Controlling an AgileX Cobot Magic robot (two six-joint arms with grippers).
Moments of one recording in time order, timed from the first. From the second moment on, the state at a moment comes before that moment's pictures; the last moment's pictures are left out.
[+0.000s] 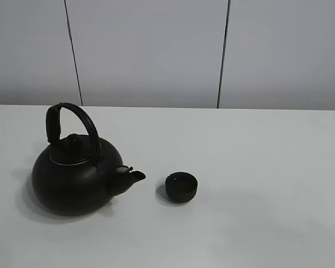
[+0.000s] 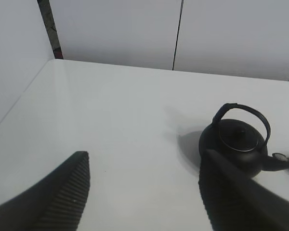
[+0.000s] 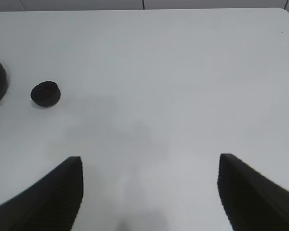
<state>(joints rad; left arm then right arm) 0.18 0.15 -0.85 -0.14 1.17 0.10 0.15 -0.02 -0.47 -0.06 1.08 0.06</state>
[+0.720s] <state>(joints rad) 0.18 0.06 -0.54 -0.15 1.18 0.10 0.15 -0.02 -0.47 -0.06 1.08 0.06</state>
